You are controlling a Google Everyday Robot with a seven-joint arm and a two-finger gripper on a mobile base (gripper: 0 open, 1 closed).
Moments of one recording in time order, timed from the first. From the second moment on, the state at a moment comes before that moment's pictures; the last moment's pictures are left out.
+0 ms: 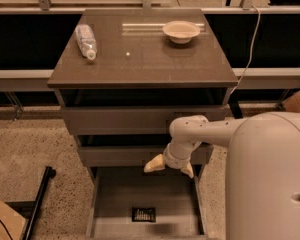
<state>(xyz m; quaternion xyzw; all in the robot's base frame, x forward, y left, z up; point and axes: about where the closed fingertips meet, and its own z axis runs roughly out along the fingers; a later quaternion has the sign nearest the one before) 0.564 -0.085 0.449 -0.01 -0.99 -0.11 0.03</state>
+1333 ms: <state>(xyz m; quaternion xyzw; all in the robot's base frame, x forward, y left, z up) 0.548 -0.060 0.345 -0.08 -0.99 -0.12 0.07</state>
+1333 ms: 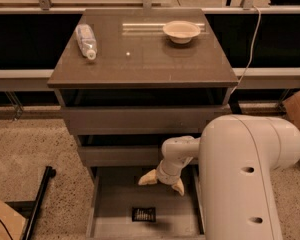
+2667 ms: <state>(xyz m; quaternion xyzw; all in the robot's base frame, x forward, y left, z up) 0.543 -0.033 0.269 -0.13 -0.98 -0.09 0.08</state>
